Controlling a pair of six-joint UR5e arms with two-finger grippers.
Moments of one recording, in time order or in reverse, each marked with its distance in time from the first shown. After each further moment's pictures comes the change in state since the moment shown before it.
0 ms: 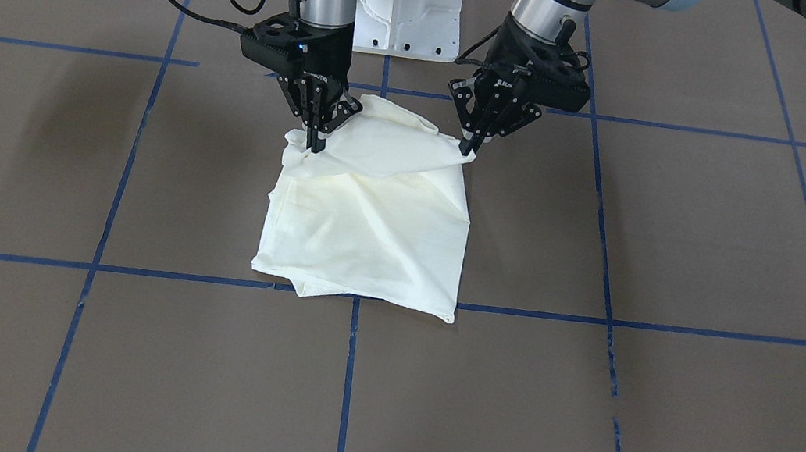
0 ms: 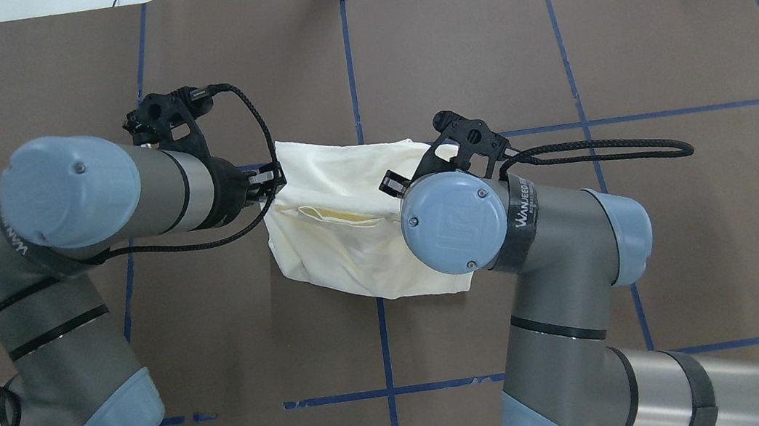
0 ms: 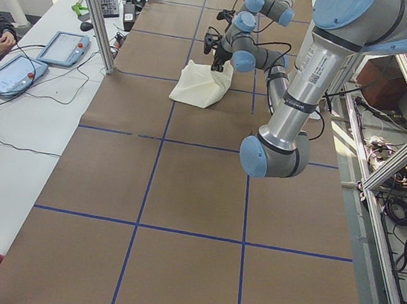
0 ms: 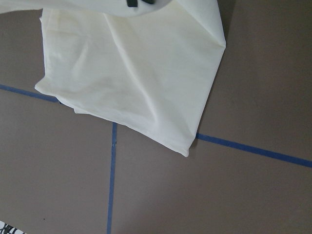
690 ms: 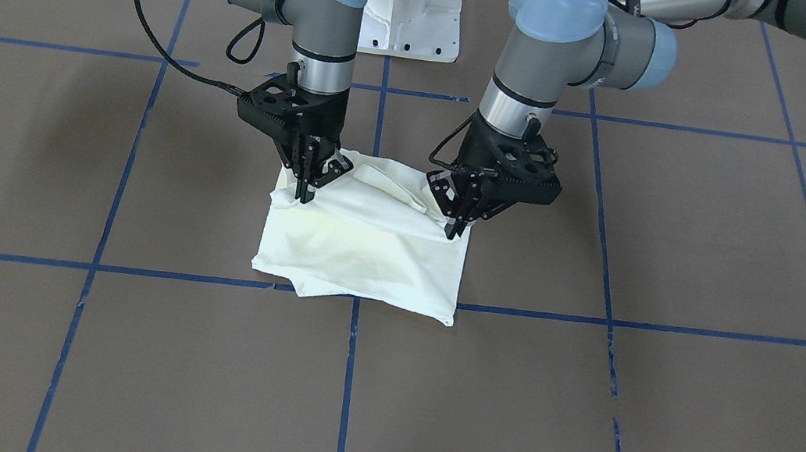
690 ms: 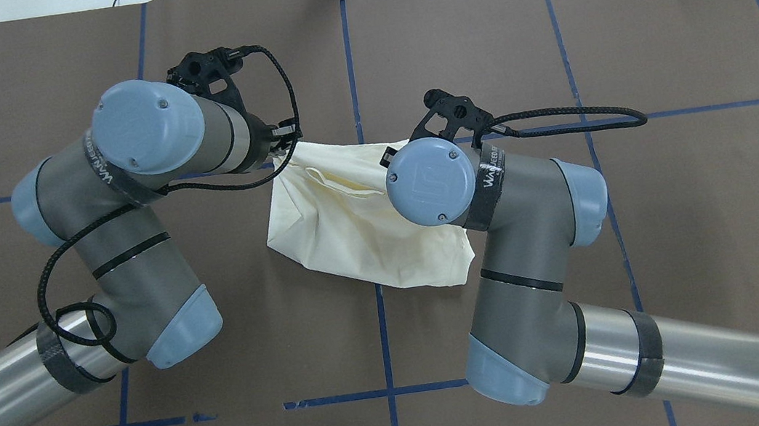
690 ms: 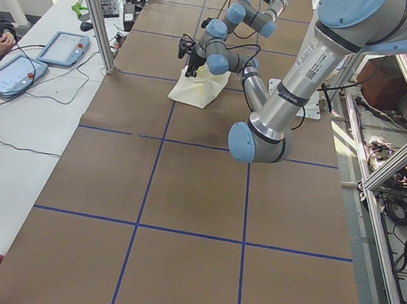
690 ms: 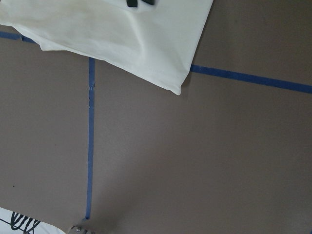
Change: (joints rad) left arm -0.052 -0.122 0.307 -0.144 0.003 0.044; right arm 0.062 0.038 -0.166 0.071 0.035 -0.046
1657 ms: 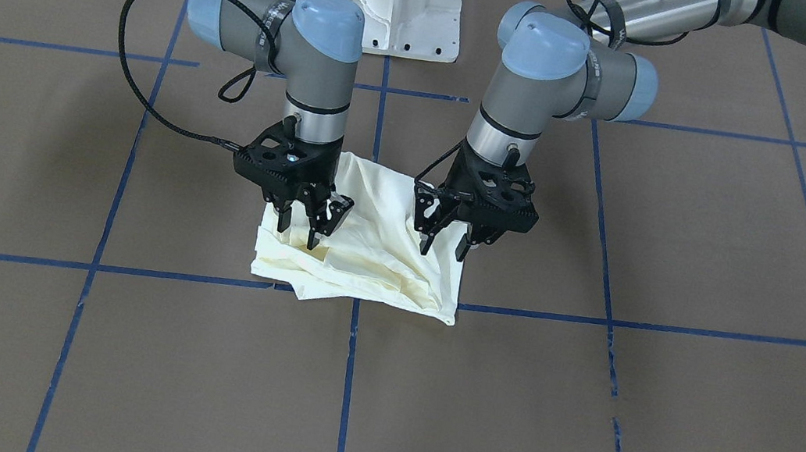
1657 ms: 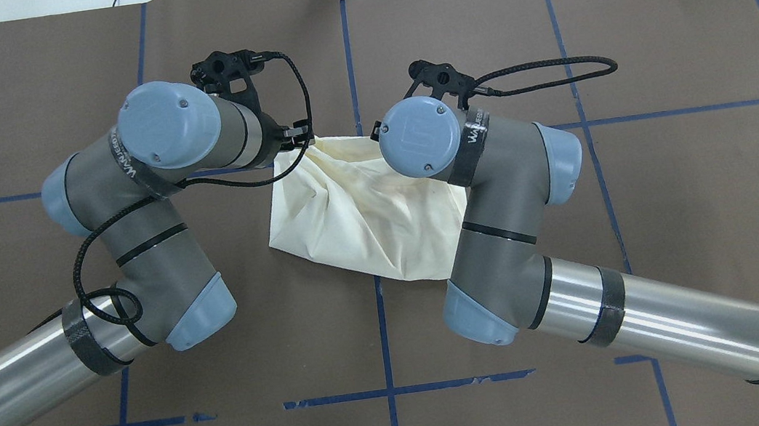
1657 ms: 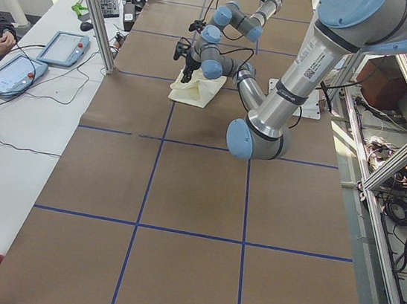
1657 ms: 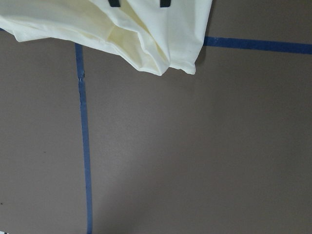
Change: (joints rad) left arm -0.005 -0.021 0.063 -0.068 -0.008 0.152; right arm 0.074 0.057 -0.149 0.108 0.077 -0.178
